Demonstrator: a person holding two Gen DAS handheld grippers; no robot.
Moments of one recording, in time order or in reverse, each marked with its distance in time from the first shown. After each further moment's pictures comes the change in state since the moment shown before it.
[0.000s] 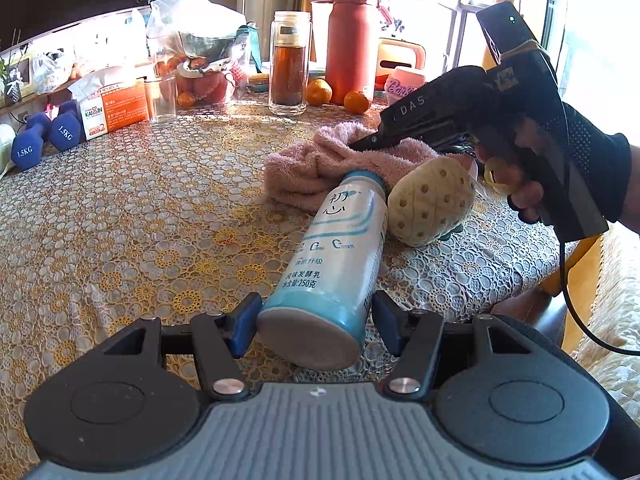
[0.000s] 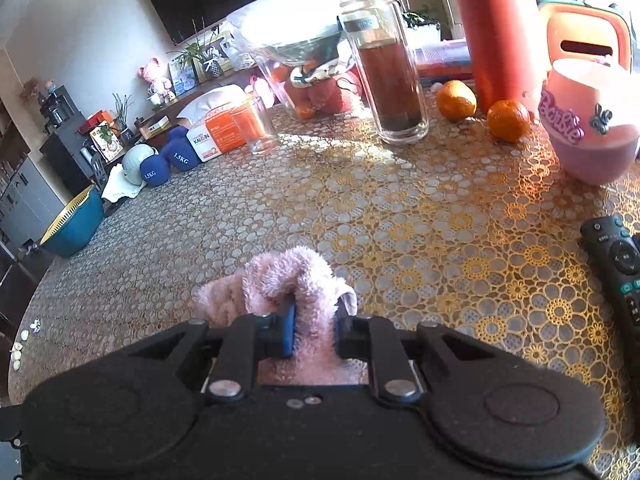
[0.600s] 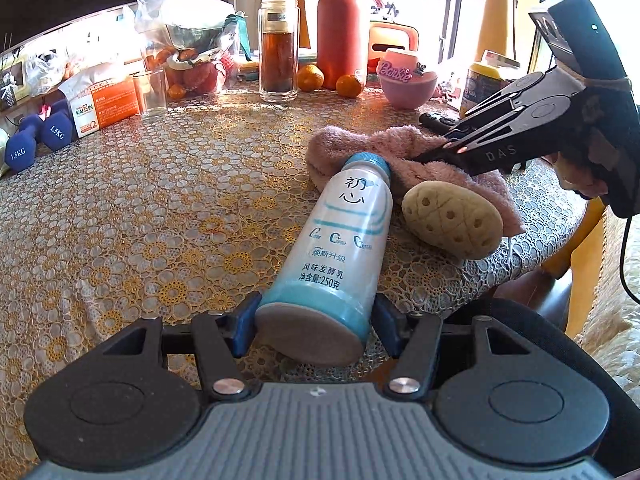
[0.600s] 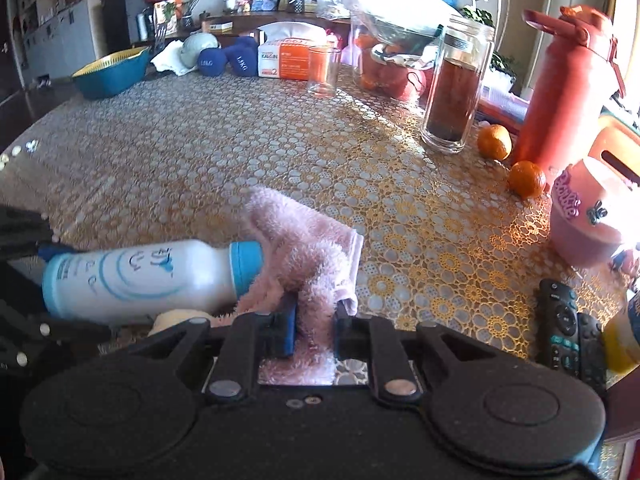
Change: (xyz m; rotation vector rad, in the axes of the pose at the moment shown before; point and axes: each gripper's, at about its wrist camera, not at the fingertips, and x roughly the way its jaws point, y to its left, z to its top) left arm 0.006 -0.009 -0.003 0.034 0.040 0.007; right arm -0.040 0.031 -0.039 -0.518 0.111 -0.105
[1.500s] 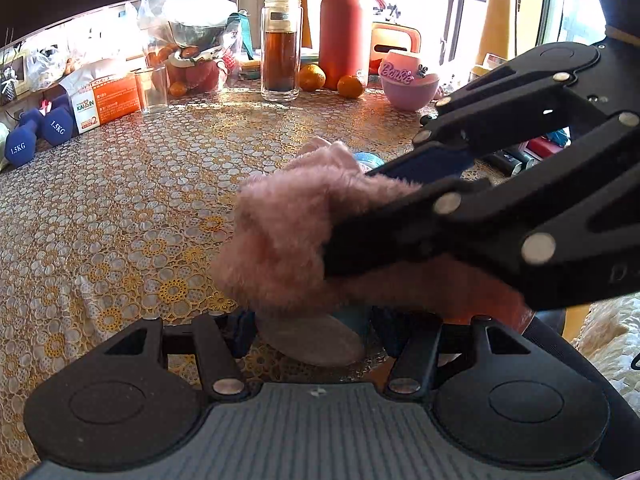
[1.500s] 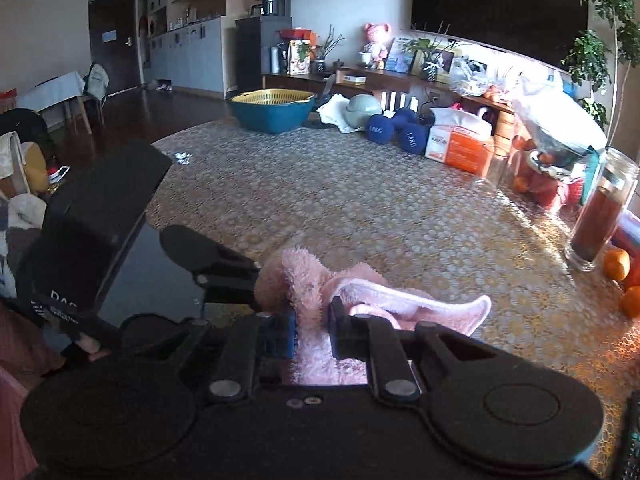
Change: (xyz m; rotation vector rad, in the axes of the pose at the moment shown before) left arm 0.000 0.004 0.001 -0.016 0.003 -0.008; right arm -0.037 0.112 0.022 -0.227 -0.172 0.291
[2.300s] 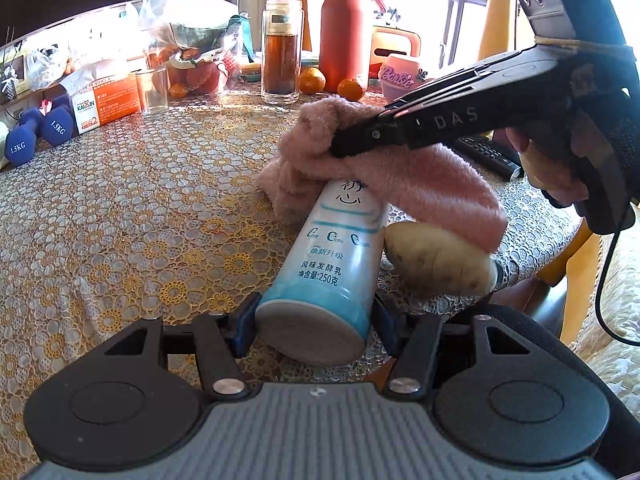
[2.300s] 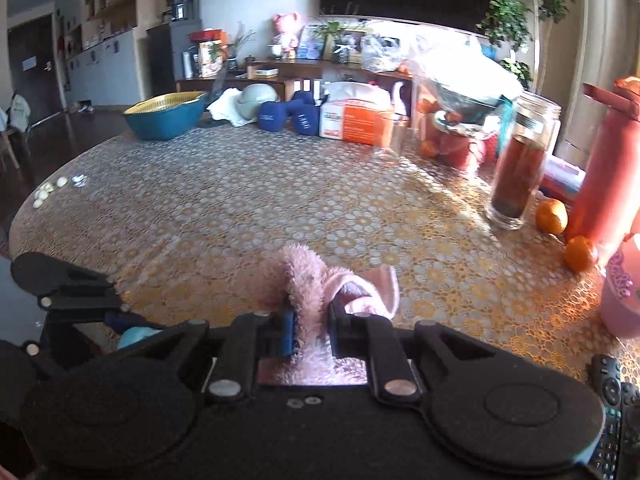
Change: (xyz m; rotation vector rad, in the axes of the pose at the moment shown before) left arm -0.001 0.001 0.000 -0.008 -0.010 -0.006; right arm 0.011 -0.079 -0.010 0.186 0.003 -0.211
